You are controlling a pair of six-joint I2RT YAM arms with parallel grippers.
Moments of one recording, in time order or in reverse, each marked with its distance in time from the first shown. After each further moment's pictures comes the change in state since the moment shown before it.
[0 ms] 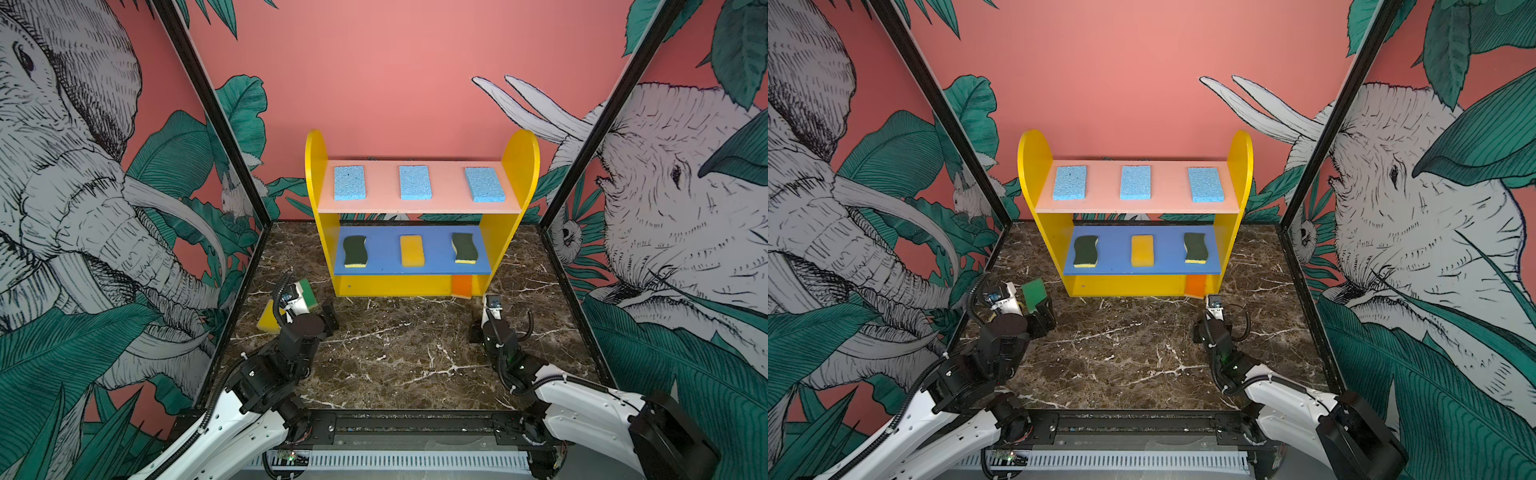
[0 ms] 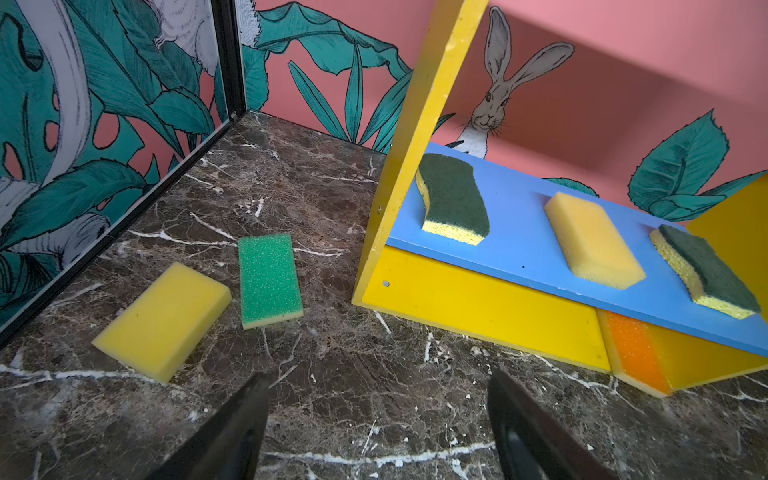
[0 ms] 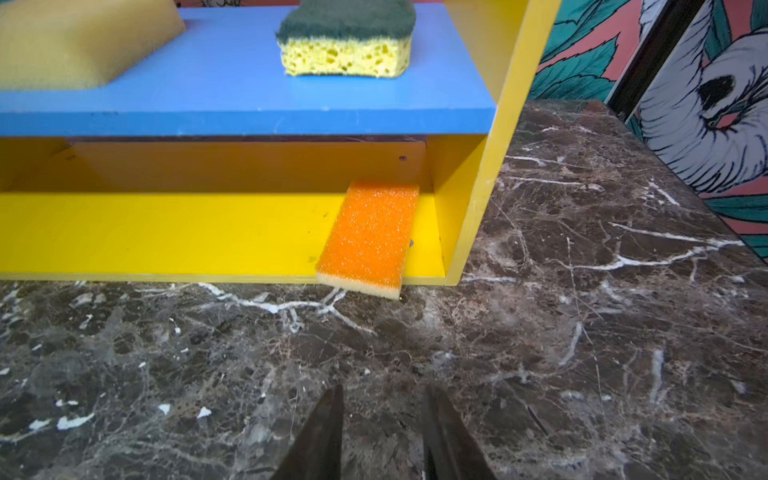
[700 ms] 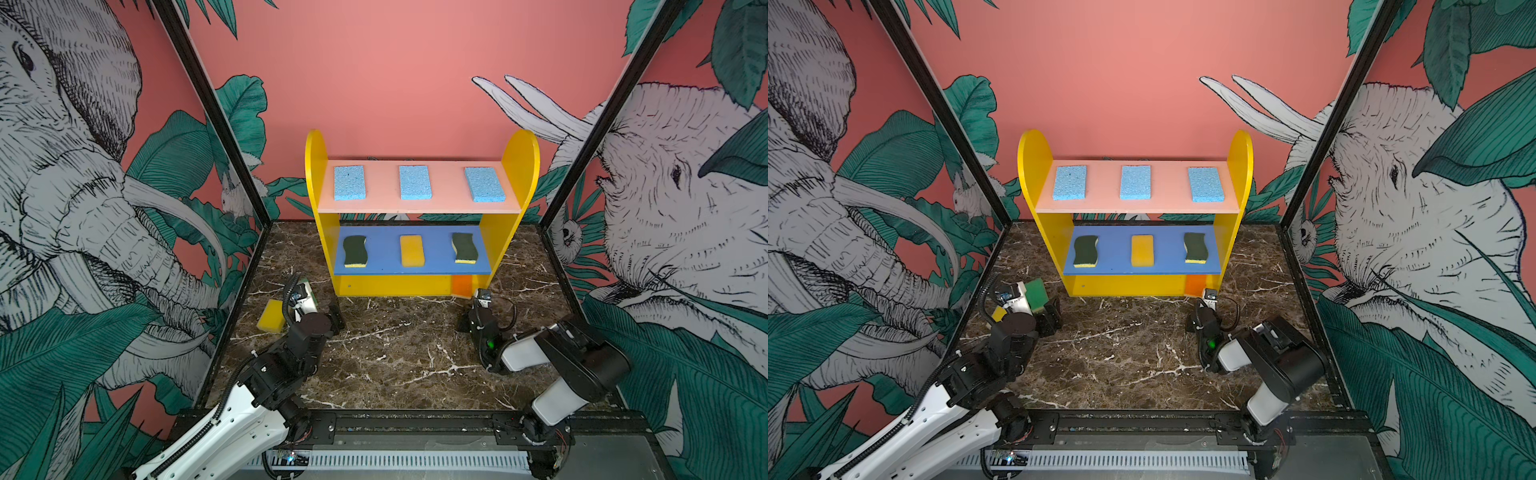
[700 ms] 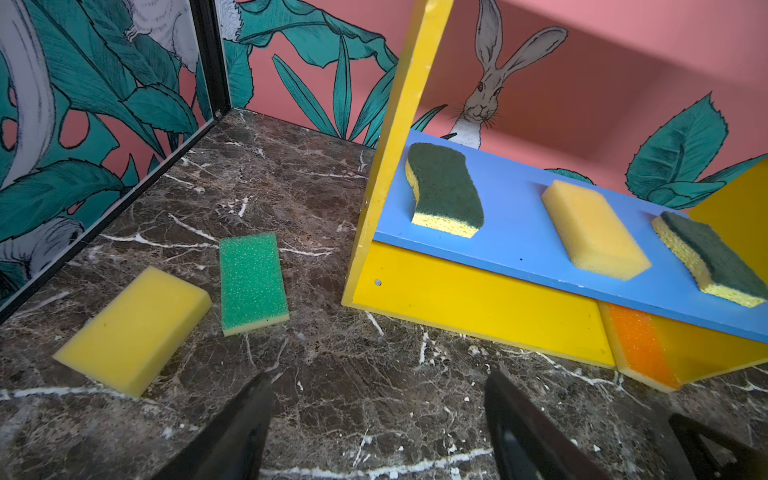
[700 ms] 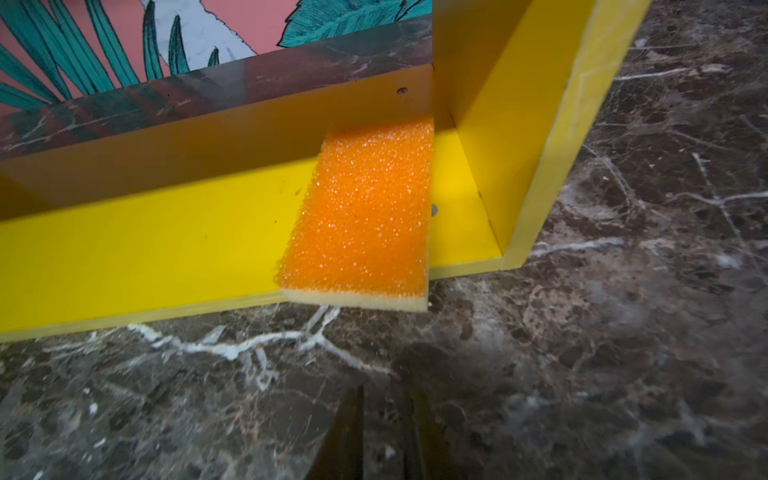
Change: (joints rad) left arm 0.000 0.037 -0.072 0.136 0.013 0.036; right arm -0.141 0.658 0.106 0.519 -0.139 0.159
